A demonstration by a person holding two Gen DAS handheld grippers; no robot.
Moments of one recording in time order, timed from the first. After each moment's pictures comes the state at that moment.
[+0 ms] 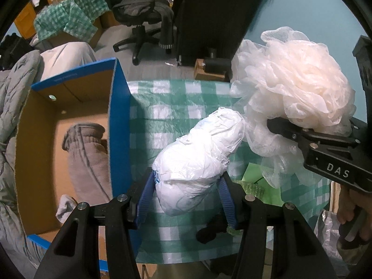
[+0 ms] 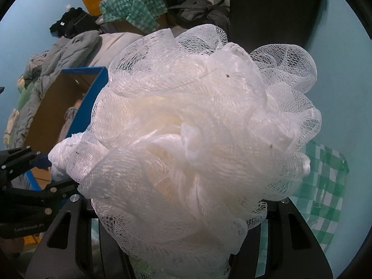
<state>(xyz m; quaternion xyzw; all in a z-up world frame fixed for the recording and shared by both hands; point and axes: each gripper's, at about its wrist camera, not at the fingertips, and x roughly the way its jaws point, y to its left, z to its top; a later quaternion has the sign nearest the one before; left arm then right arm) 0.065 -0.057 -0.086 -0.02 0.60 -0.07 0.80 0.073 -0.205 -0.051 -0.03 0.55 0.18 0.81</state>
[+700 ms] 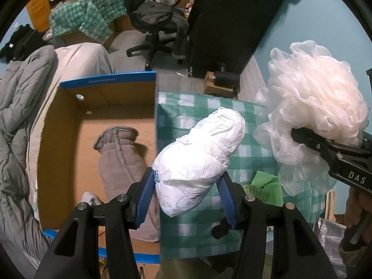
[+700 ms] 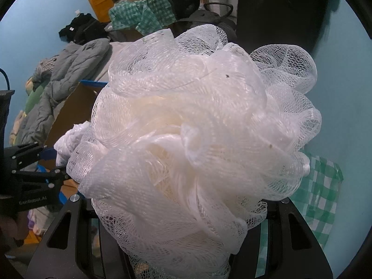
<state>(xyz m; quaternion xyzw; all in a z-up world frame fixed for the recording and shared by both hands) 0.056 -0.003 -0.054 -0.05 0.58 -0.05 0.81 0.048 -0.199 -0.015 -0.03 0.54 0.20 0.82</state>
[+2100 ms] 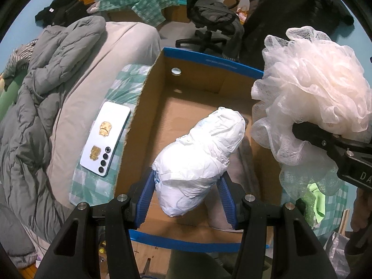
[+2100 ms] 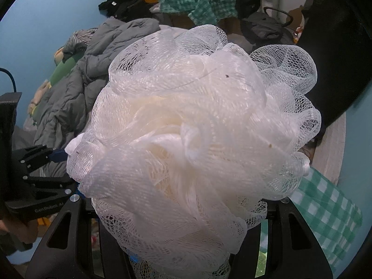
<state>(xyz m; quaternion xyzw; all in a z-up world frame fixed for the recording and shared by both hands) 0.026 0.161 -0.077 -0.10 0.59 0.06 0.80 0.081 -0.001 -0.027 -0.08 0.54 0.31 0.78</state>
